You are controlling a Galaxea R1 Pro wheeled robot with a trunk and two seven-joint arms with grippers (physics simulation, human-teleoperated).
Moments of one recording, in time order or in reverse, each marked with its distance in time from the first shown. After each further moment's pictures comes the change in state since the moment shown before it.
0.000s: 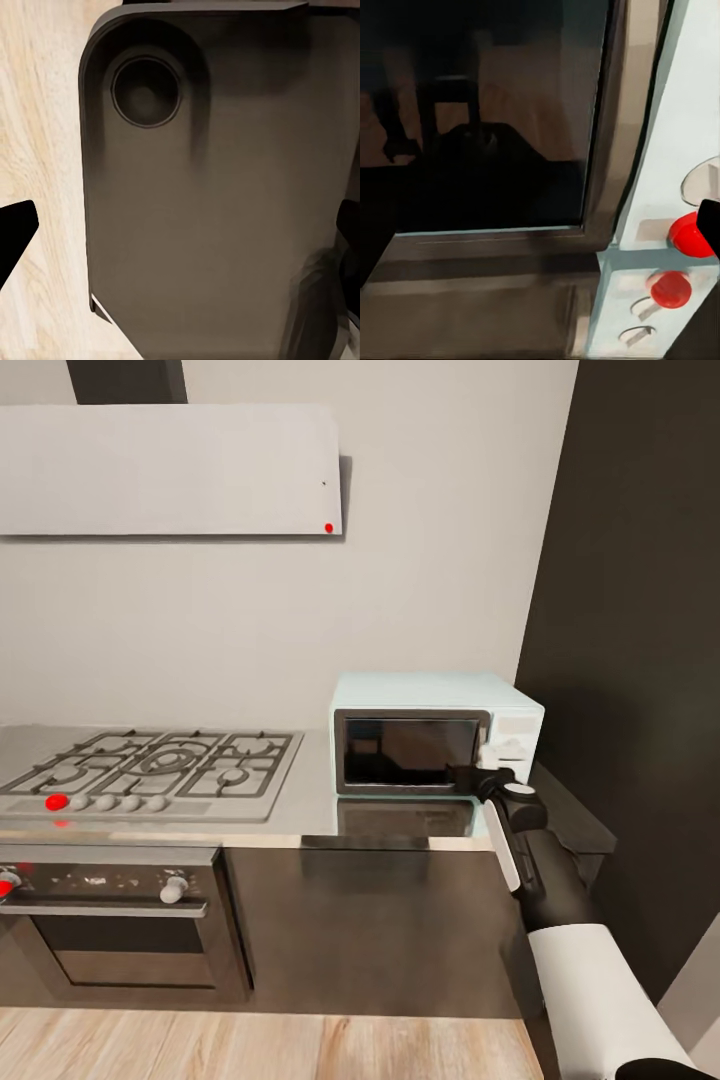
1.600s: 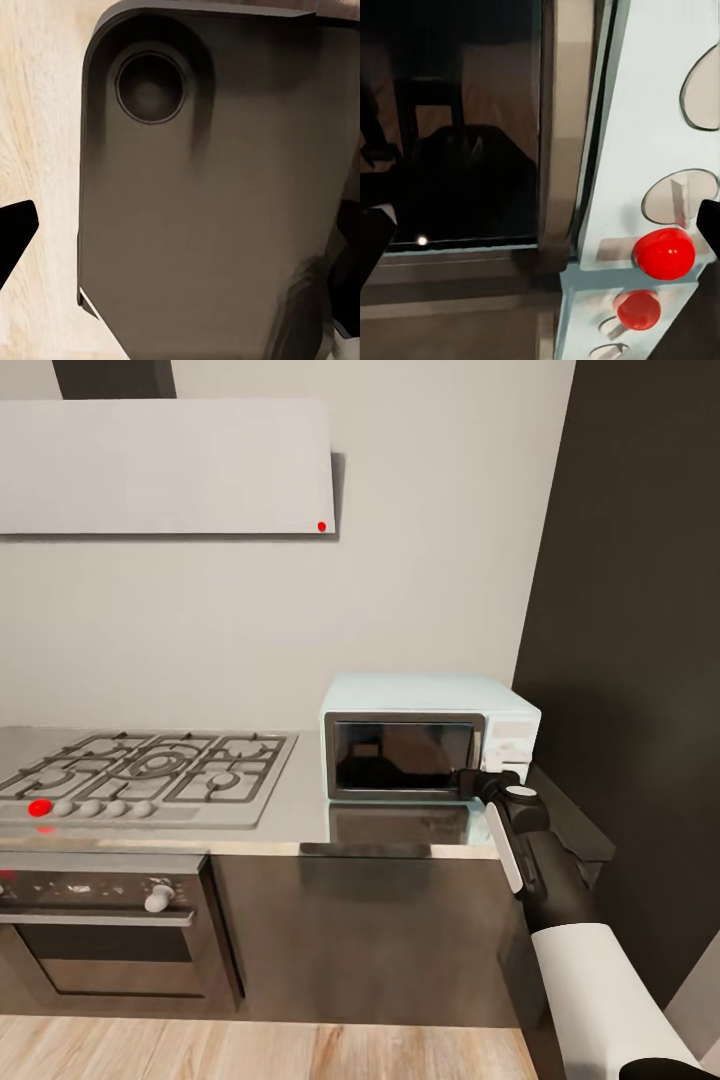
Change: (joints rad) left arm 0.000 0.000 -0.002 0.000 0.077 0.000 0.004; right arm 0.000 -0.015 -0.001 0.025 0.003 -0.015 -0.020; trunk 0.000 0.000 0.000
